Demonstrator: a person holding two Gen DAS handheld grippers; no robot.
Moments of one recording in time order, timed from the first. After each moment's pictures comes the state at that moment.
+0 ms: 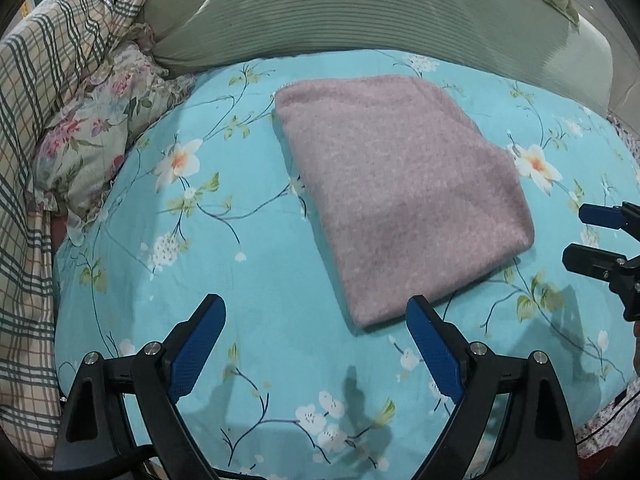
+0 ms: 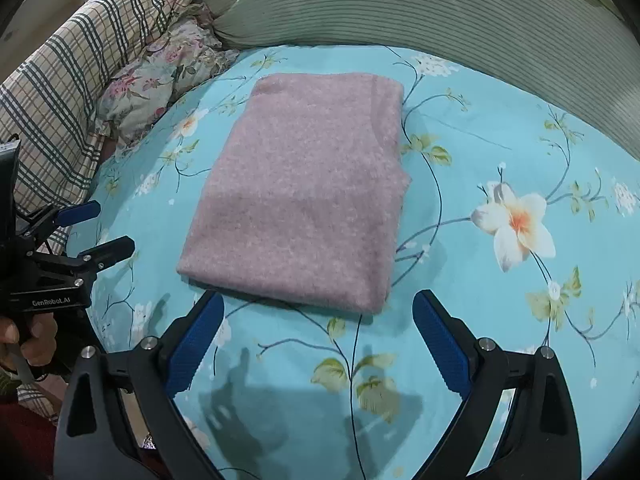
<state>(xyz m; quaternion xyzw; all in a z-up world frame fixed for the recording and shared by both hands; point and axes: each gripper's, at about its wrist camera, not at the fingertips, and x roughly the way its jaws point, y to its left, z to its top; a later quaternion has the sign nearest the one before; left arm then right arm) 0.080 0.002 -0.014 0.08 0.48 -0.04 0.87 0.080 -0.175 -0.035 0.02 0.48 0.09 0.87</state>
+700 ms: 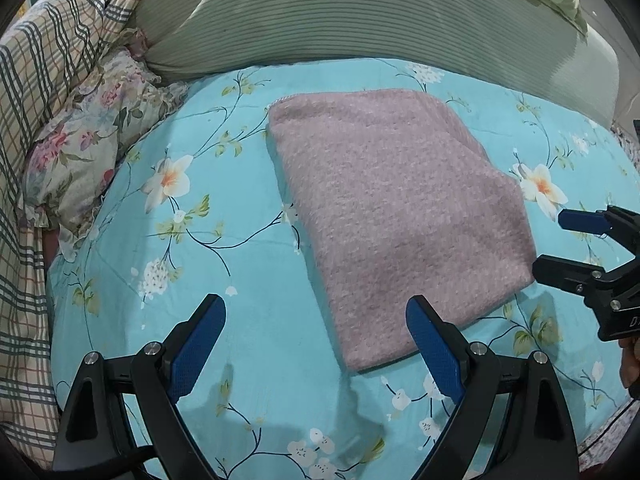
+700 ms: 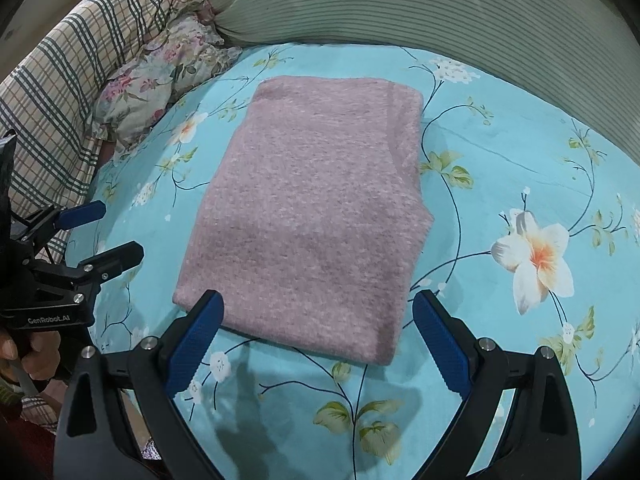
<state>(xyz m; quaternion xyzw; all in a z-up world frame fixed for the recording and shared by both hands) 0.114 -0.007 -0.010 0.07 0.48 -0.04 0.87 0.117 -0.164 -0.040 0.02 0.49 0.10 0.87</state>
